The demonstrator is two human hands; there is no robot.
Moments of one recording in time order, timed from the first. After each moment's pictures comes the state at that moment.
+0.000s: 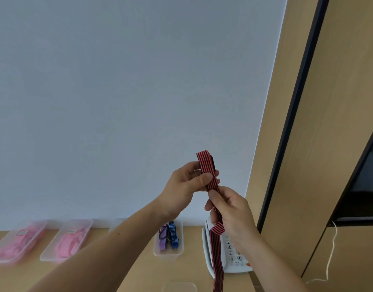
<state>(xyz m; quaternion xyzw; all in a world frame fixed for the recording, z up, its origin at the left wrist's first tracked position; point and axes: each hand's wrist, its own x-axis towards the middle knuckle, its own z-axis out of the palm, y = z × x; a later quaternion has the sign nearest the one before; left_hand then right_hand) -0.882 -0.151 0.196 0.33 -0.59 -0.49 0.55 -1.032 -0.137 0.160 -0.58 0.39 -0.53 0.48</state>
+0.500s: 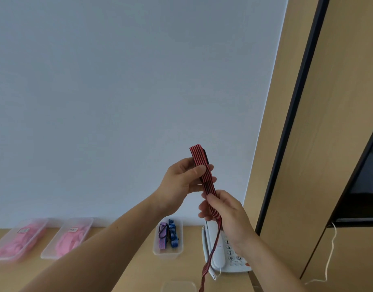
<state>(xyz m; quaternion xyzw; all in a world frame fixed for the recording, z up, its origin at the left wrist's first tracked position) -0.878 -0.156 0.203 0.32 -0.53 -0.54 0.57 -1.033 -0.131 0.160 -0.57 0.39 -0.49 0.53</state>
